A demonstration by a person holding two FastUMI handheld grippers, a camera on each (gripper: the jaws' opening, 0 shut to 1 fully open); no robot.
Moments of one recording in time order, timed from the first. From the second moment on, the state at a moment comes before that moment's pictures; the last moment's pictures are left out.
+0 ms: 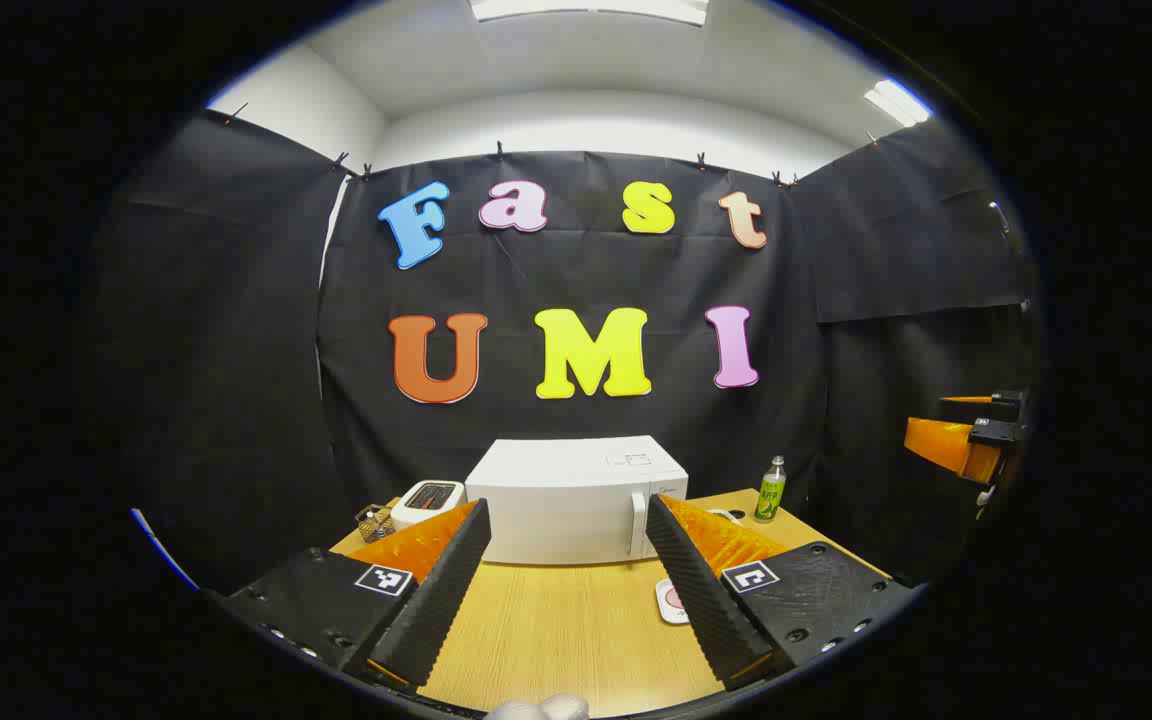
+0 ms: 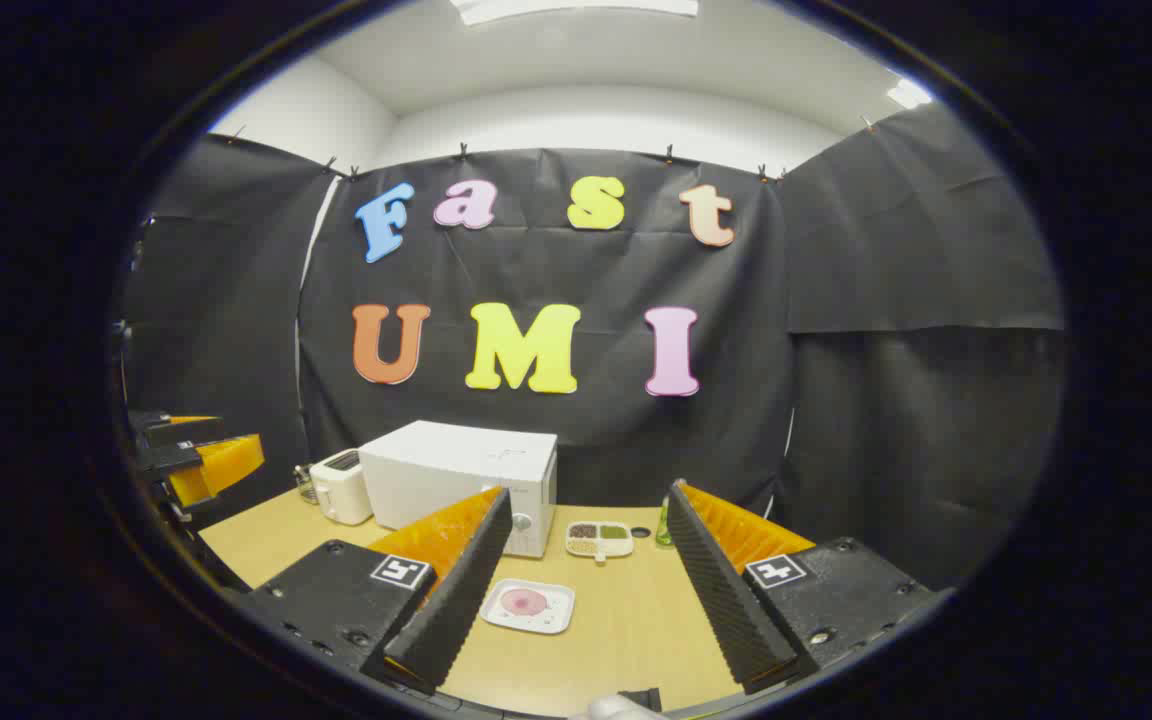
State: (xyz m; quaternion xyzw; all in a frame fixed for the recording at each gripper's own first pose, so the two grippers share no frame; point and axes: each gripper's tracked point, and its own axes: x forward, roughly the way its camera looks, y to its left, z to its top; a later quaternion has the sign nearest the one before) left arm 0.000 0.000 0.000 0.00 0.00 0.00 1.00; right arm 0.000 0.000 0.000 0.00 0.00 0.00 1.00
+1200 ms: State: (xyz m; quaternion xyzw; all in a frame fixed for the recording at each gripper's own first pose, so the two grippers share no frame) left arm 0.071 -0.019 -0.026 0.01 -0.01 0.00 1.00; right arm 0.048 -0.009 0.004 0.01 0.00 0.02 1.00
